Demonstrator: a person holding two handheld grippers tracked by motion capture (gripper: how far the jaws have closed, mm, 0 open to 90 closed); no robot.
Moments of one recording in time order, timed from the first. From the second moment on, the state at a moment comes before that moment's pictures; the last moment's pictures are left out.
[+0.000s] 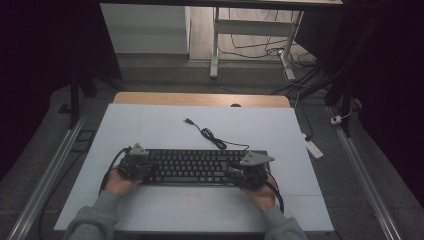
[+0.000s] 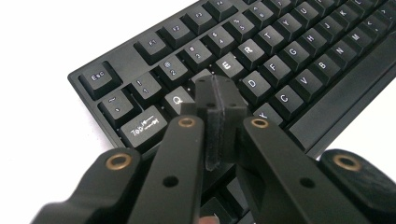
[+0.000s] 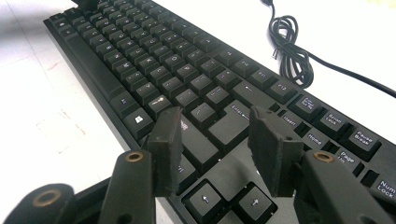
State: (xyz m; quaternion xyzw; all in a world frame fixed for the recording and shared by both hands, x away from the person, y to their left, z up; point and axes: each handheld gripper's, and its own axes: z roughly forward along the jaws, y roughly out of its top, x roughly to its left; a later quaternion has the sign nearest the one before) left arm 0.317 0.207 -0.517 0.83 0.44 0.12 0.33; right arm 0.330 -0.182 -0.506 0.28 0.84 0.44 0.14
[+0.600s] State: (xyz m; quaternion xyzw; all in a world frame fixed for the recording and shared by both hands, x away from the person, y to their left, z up) left arm 0.318 0.205 -0.521 0.83 0.44 0.12 0.33; right arm 0.330 -0.182 -0.506 0.28 0.84 0.44 0.14
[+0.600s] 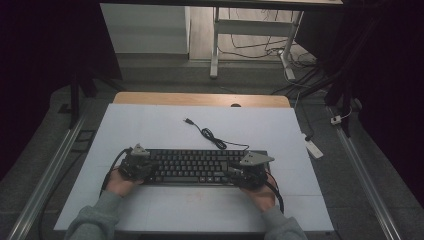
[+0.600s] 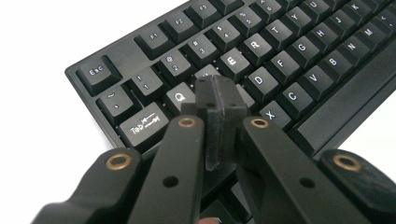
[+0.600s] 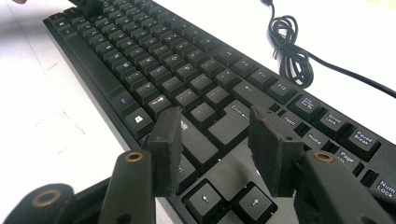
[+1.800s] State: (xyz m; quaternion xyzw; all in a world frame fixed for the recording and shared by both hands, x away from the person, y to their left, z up) left arm 0.308 0.208 -0.499 0.80 0.44 0.13 0.39; right arm 0.329 -0.183 -0.503 0.27 0.84 0.45 0.15
